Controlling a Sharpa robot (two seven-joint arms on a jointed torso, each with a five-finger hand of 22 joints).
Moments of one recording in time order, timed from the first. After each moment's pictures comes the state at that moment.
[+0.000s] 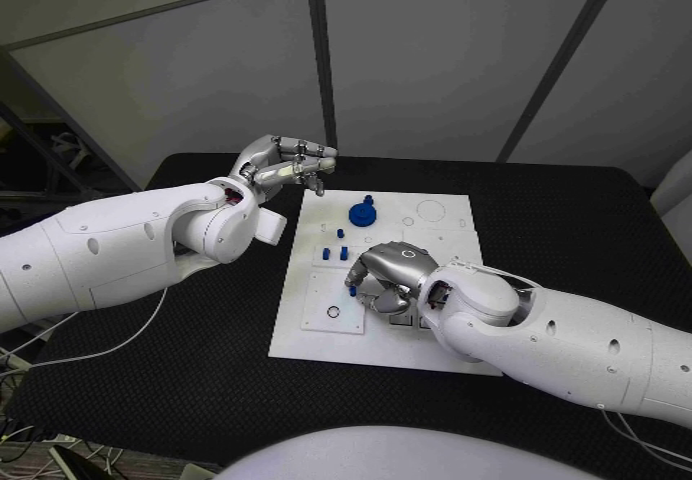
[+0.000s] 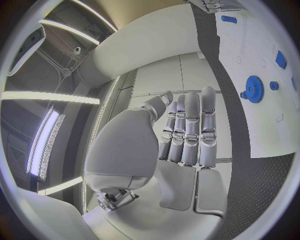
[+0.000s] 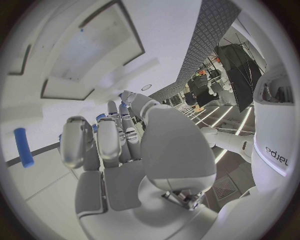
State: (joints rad) left arm 1.17 -0.94 0.02 1.50 -0.16 -0.30 0.37; left_hand 1.35 -0.14 0.44 -0.05 0.13 1.06 0.16 0.12 0.07 1.12 0.08 0.38 0.17 1.12 0.01 0.96 0.51 0.18 1.09 0.11 0.54 0.92; right arm 1.05 -0.54 -0.07 1.55 -1.70 -0.29 -0.16; right_hand 1.36 -0.15 0.46 -0.04 0.26 1.02 0.18 0.06 0.09 1.08 0.12 0.07 0.08 1.47 0.03 1.26 1.15 0.06 1.38 0.14 1.40 1.31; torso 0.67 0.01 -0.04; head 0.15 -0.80
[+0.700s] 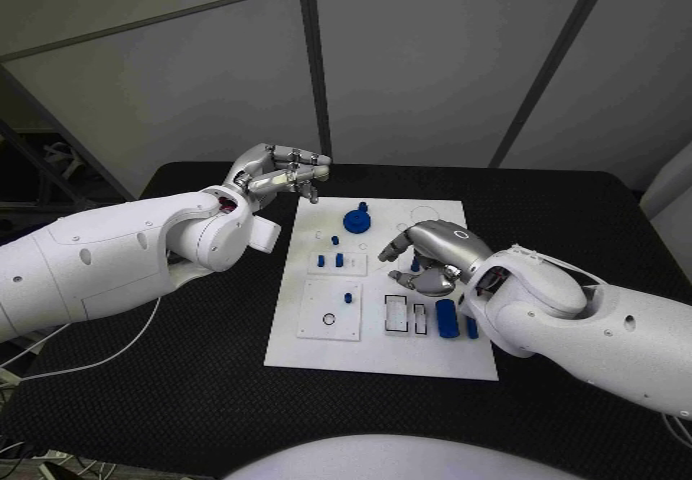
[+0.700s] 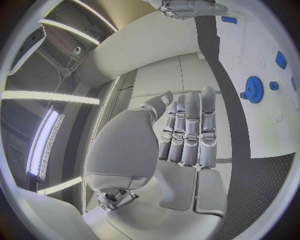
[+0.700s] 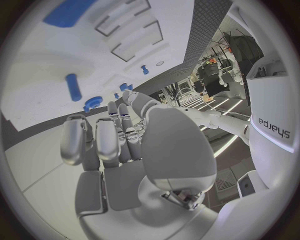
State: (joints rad) left arm 1.17 -0.94 0.02 1.50 -0.16 -0.29 0.37; left_hand 1.35 -0.14 0.44 -0.05 0.13 1.06 0.16 0.12 0.07 1.12 0.08 0.38 0.17 1.12 0.01 0.96 0.51 0.18 1.09 0.11 0.54 0.92; right arm 1.09 -0.75 -0.01 1.68 -1.62 -0.37 -0.15; right_hand 1.36 -0.15 0.45 -0.04 0.26 1.02 0.18 0.06 0.09 1.07 0.11 0.08 0.08 1.47 0.03 1.25 1.13 0.06 1.36 0.14 1.38 1.31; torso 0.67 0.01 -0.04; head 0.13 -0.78
